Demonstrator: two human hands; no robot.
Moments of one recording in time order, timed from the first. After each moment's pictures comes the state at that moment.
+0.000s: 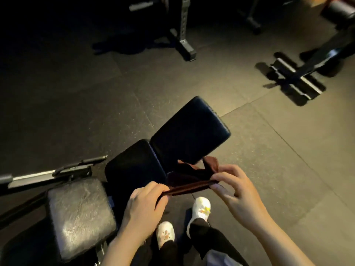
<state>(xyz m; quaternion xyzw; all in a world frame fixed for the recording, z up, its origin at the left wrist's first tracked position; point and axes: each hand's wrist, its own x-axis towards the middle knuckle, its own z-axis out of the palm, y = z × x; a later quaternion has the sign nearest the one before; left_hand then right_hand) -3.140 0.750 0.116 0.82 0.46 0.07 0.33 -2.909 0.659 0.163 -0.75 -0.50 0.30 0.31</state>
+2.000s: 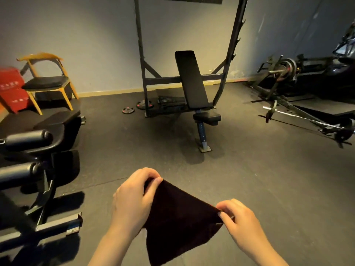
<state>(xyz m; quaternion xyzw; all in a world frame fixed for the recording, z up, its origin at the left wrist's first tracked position) -1.741 0.425 0.273 0.90 -0.16 0.13 0.39 -1.831 0.174 0.208 -0.93 0.08 -0.06 0.35</state>
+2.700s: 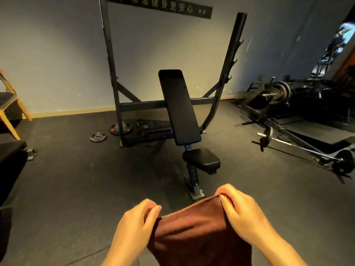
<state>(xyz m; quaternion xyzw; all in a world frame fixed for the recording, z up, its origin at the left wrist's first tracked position) -1.241 0.261 0.230 0.89 -0.15 -0.07 0.42 -1.319 0.011 0.271 -0.95 0.09 -0.09 0.27</state>
